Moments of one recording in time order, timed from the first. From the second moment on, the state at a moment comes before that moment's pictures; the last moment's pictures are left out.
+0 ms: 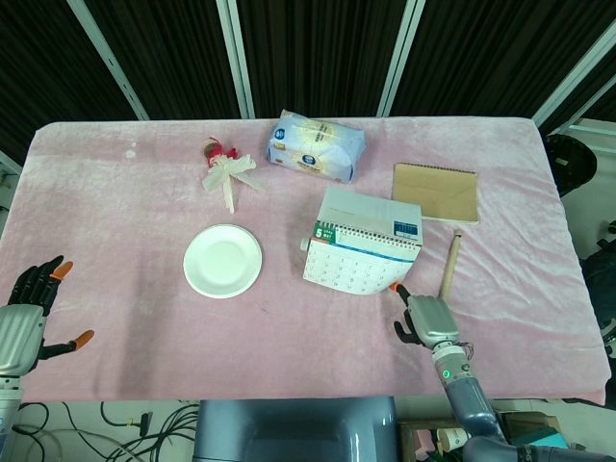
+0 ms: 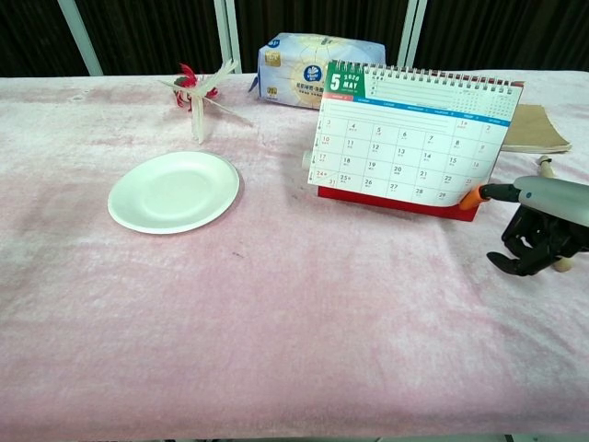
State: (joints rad) left arm -0.11 -1.15 -0.03 -1.63 1.55 1.50 -0.07; right arm 0.49 -1.45 0.12 -1.81 -0.88 1.12 -0.48
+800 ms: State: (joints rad) left arm -0.11 -1.15 -0.03 -1.63 1.56 1.50 -0.07; right arm 0.49 -1.42 0.09 -1.91 -0.91 1.16 -0.50
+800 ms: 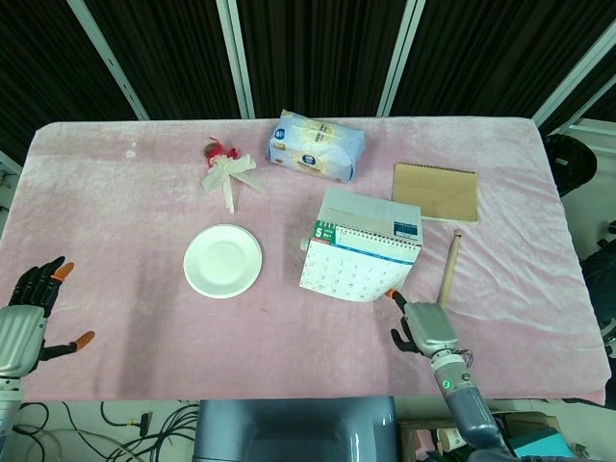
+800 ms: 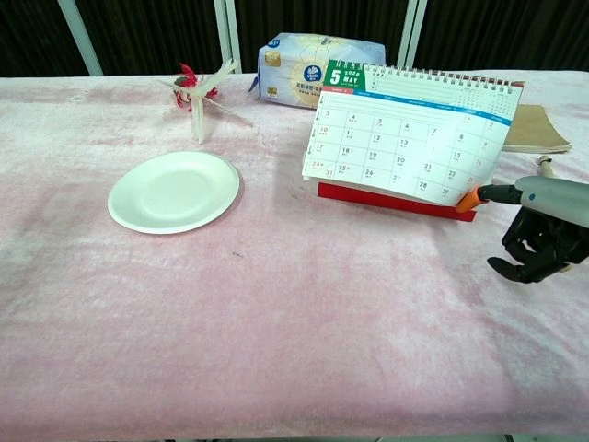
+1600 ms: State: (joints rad) left arm -0.11 -1.15 -0.02 -1.63 1.56 1.50 -0.08; right arm 0.51 -1.33 0.22 -2.09 -1.05 1.28 -0.47
